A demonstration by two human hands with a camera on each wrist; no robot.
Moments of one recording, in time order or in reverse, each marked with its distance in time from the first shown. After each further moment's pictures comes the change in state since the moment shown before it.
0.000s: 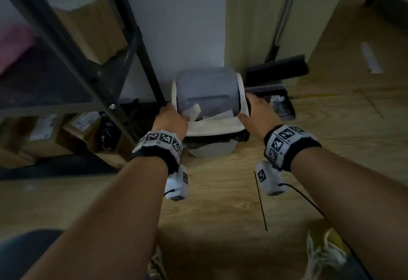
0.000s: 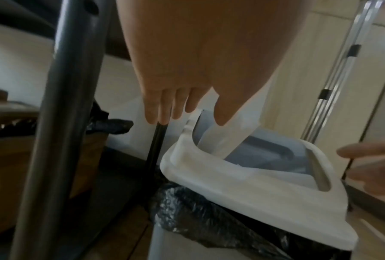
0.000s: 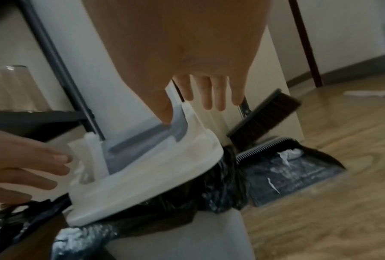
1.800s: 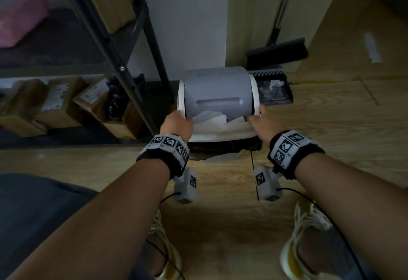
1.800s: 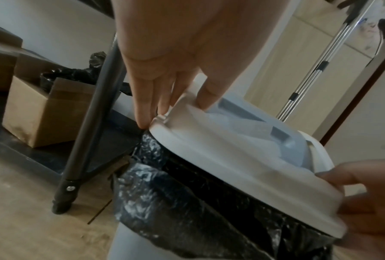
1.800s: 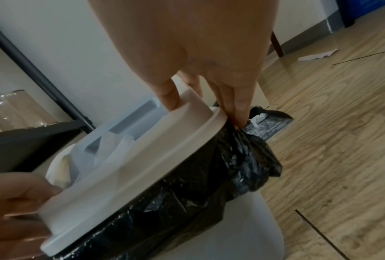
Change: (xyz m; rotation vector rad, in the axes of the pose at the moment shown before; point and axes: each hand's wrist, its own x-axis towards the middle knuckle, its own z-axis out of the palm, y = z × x) left_hand -0.093 -0.019 0.024 -0.263 -0.063 -0.123; right_hand -0.088 0.022 0.015 0.431 -0.101 0.288
